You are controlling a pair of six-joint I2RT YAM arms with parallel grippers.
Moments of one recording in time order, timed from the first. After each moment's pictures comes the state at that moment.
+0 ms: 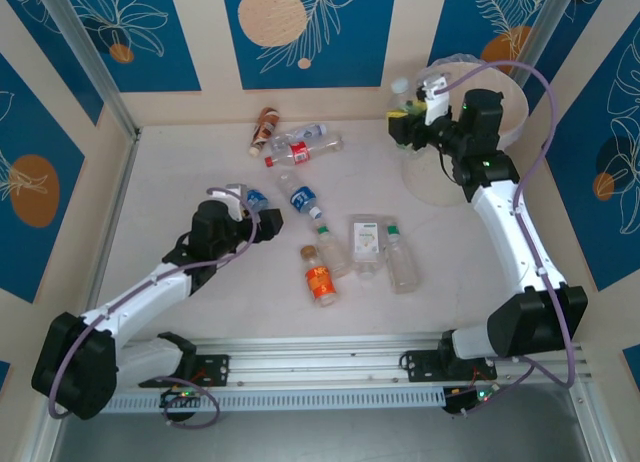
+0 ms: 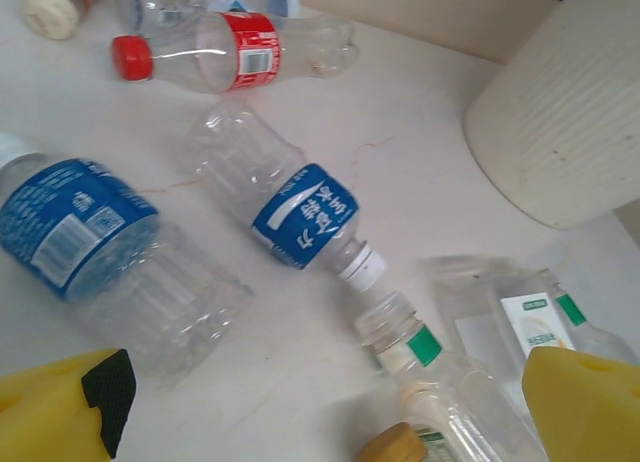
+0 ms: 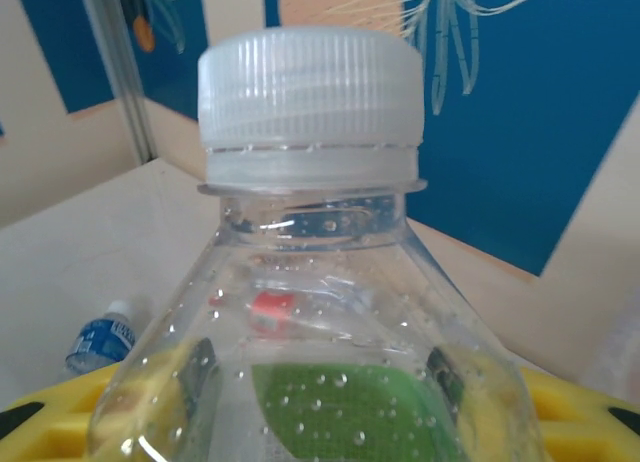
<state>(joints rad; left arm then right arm) -0.45 1.14 0.59 0.13 0.11 -0.48 0.10 1.38 1.41 -0.24 -0.50 -0.11</state>
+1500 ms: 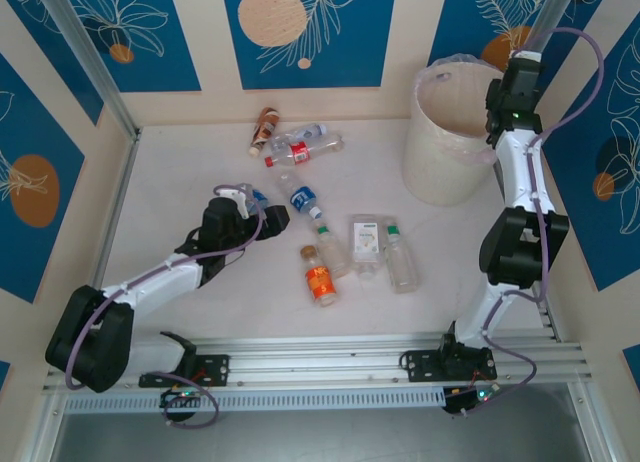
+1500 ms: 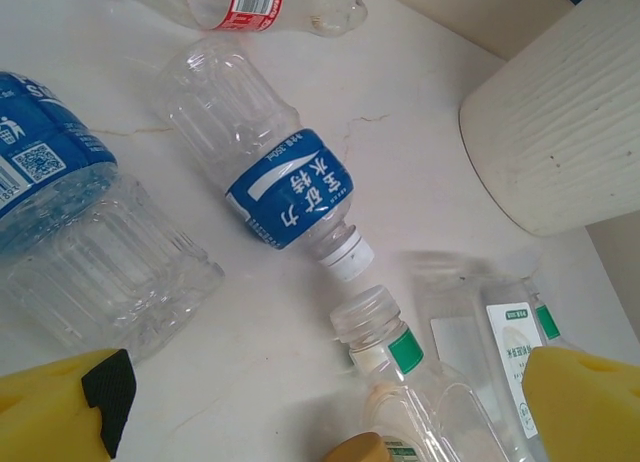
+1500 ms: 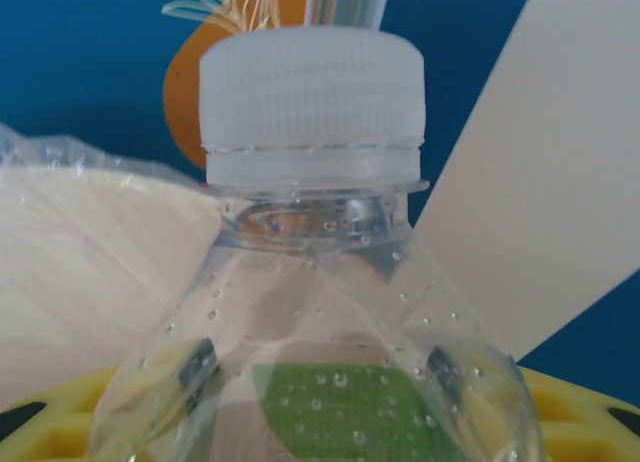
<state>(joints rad) -0.45 1.27 0.60 0.21 0.16 -0.64 -0.19 1.87 1.85 -0.37 0.31 -0.04</state>
